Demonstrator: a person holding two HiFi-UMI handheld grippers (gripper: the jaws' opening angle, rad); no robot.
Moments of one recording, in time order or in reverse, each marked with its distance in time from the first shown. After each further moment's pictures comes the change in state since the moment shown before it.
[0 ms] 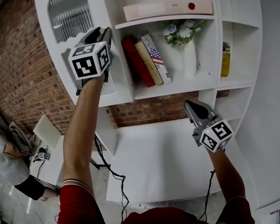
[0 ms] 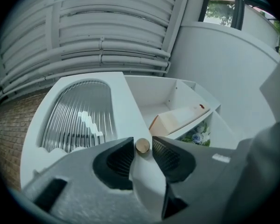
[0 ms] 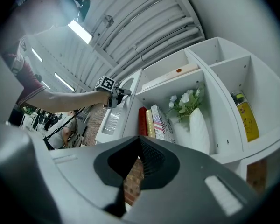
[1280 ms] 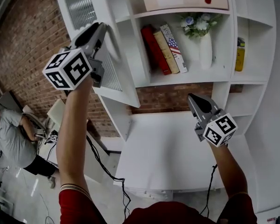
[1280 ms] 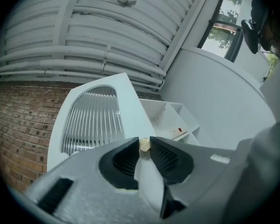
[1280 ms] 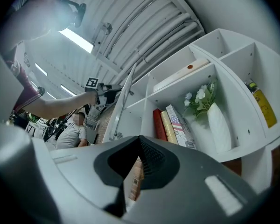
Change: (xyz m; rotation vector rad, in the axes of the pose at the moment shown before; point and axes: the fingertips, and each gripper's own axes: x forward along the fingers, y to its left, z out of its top) left arm -0.123 0.012 0.058 -0.123 -0.097 -0.173; right arm 0.010 0.054 0.010 0.088 -0.035 0.126
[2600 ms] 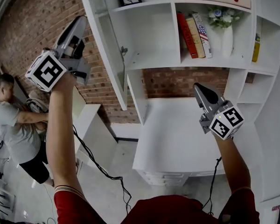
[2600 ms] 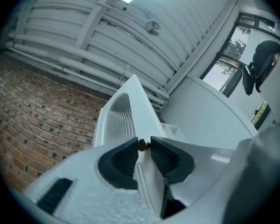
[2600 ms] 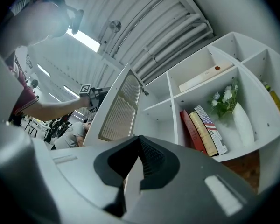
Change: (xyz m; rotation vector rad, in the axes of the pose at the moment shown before) left arm -0.186 0.103 0.062 -0.153 -0.129 -0.057; right arm 0.046 0.142 0.008 -0.002 -0.015 0.031
